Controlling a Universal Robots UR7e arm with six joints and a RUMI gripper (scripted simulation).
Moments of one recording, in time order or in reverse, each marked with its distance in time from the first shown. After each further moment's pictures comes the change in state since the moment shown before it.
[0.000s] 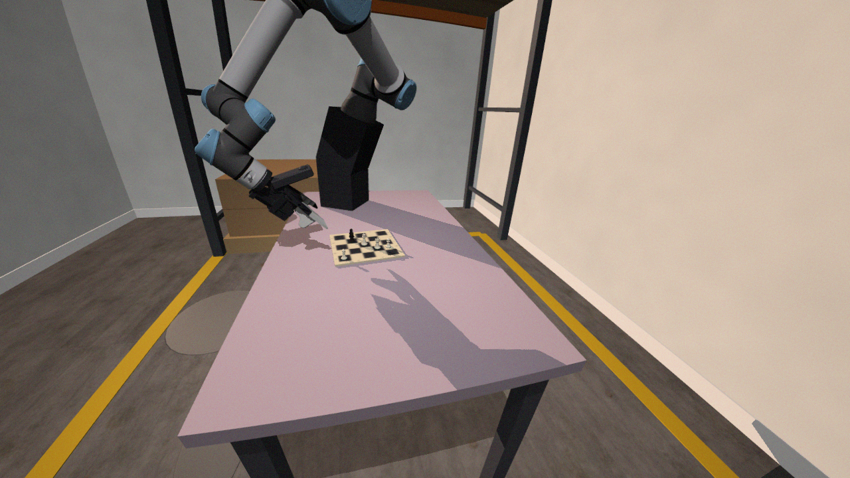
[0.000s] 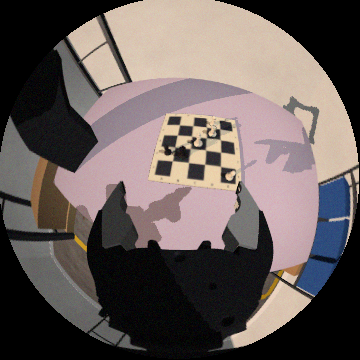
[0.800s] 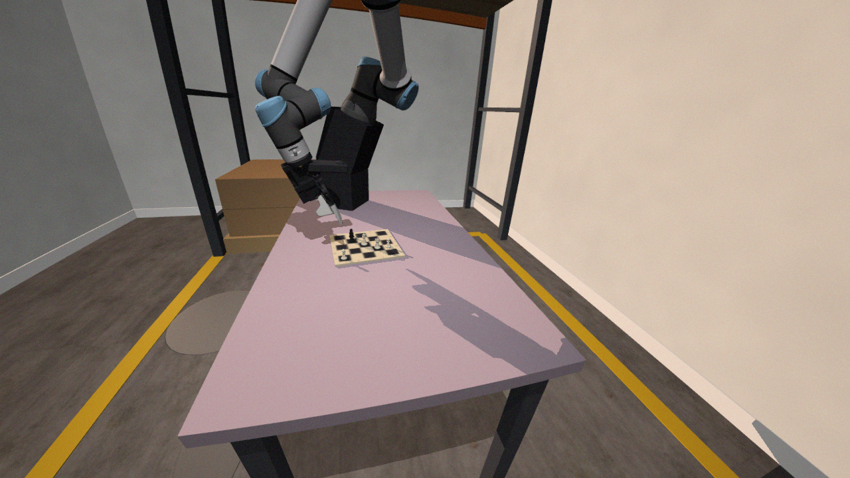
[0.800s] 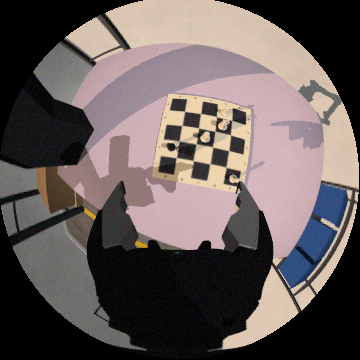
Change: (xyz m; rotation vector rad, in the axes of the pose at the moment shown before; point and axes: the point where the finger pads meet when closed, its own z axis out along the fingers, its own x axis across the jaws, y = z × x) arm -0.005 -0.032 0.024 -0.394 -0.044 -0.006
